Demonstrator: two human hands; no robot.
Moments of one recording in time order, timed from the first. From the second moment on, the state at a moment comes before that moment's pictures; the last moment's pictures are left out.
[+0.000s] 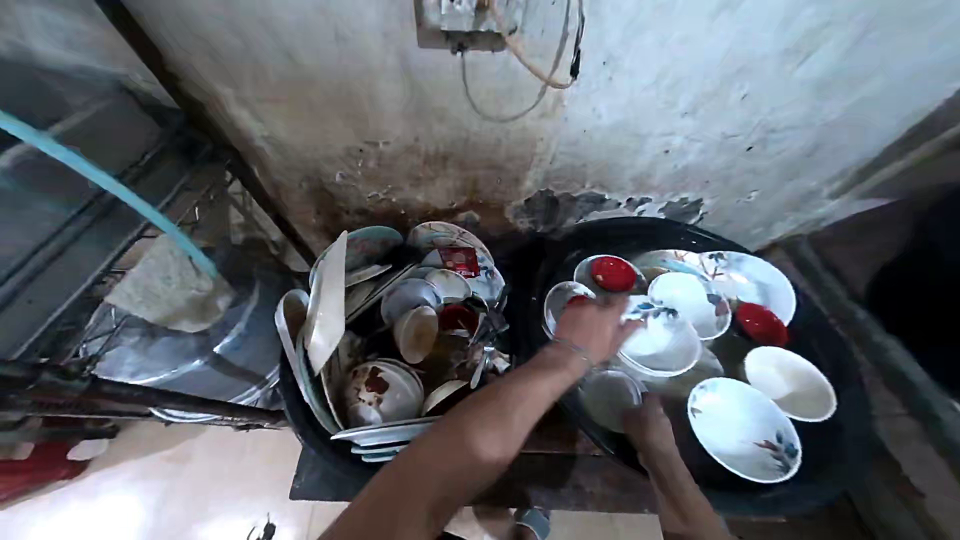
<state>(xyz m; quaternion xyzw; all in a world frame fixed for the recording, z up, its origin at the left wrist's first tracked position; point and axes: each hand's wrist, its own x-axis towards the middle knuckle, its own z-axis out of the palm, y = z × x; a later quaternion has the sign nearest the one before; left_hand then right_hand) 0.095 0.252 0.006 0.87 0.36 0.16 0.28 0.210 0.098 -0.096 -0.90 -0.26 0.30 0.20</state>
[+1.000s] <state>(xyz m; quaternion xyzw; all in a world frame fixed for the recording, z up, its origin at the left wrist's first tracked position) 0.014 0.296 0.035 0.80 0.51 0.11 0.29 0.137 0.121 -0.039 -0.91 -0.36 0.14 0.13</state>
